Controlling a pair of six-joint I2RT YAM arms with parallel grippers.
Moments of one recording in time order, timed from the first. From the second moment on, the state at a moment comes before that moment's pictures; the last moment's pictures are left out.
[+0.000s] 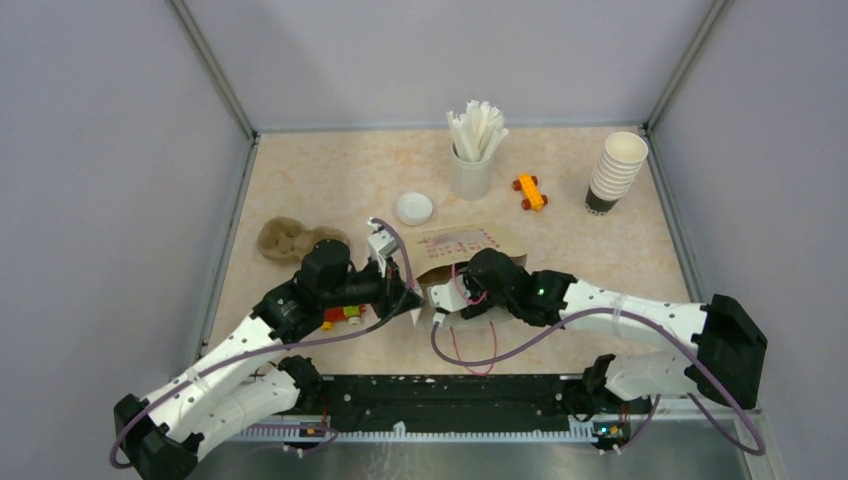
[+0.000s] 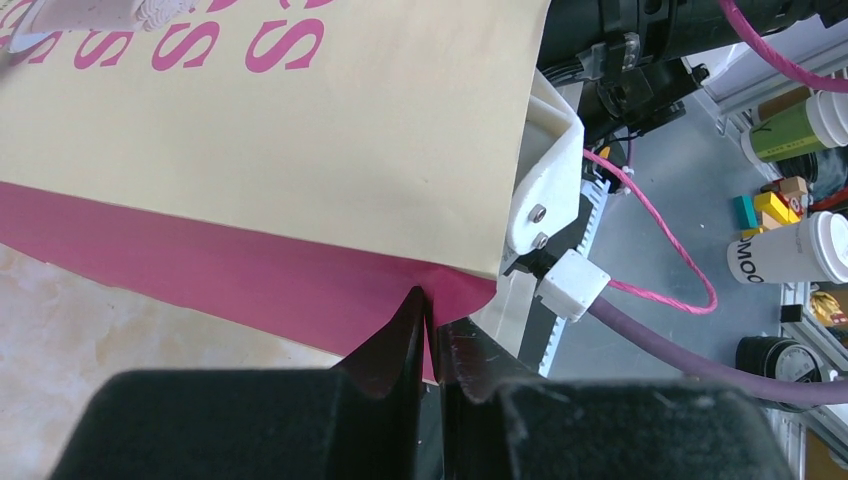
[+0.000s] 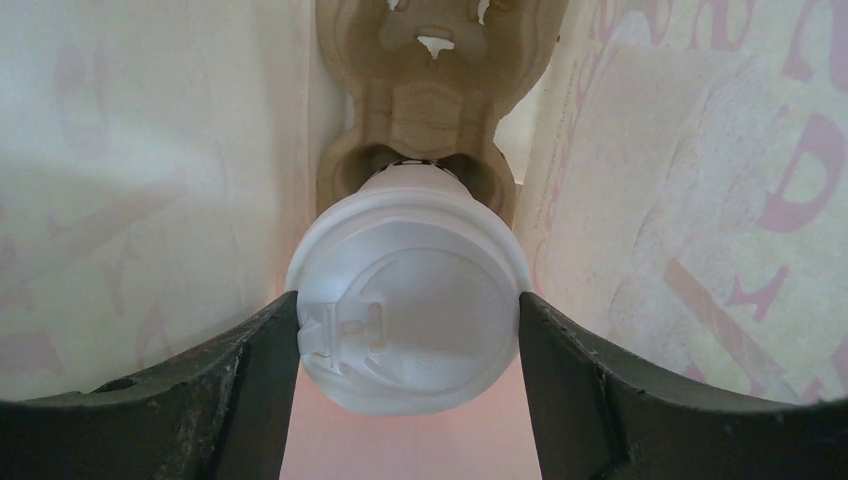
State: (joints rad) left arm -0.71 0.77 0.67 -0.29 0.54 -0.34; right arm 1.05 1.24 0.81 -0.34 0.28 -1.05
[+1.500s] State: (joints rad) left arm -0.71 0.80 0.69 -0.29 0.51 -0.37; right arm 1.01 1.22 0.77 -0.26 0.24 -1.06
